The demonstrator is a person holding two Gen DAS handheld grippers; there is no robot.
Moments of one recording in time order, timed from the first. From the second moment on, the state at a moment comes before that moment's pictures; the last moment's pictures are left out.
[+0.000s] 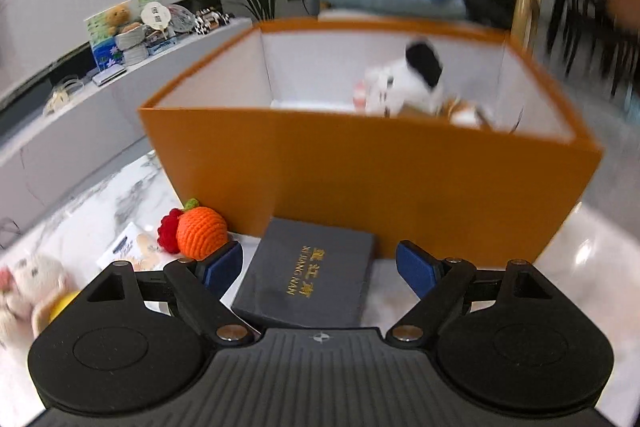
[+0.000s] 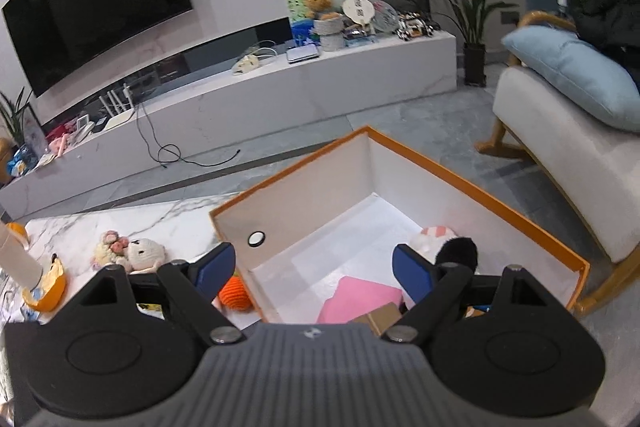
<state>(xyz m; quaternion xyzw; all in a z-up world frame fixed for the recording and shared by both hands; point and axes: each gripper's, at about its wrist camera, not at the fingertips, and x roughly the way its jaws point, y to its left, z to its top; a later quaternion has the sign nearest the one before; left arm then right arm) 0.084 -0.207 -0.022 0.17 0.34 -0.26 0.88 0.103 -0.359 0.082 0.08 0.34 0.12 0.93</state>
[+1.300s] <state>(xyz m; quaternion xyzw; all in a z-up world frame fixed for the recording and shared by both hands) 0.040 -0.067 -0.055 0.09 0.41 -0.18 0.89 0.089 -0.229 0.050 -0.06 0.36 0.24 0.90</state>
